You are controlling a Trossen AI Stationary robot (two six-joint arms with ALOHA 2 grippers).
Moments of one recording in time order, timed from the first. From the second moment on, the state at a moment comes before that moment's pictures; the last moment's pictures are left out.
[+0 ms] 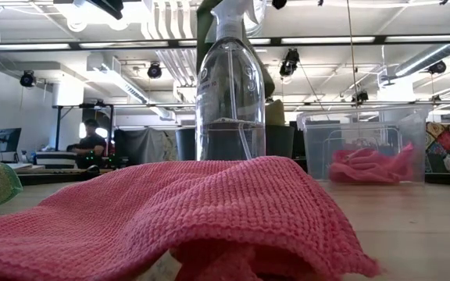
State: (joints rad) left arm -0.45 1.29 1.34 -1.13 -0.59 -0.72; right arm -0.13 1.54 1.52 -0.04 0.52 0.00
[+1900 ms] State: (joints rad) left arm -0.45 1.29 1.34 -1.14 -0.64 -0.74; right arm -0.23 1.46 1.52 -0.20 0.51 0.01
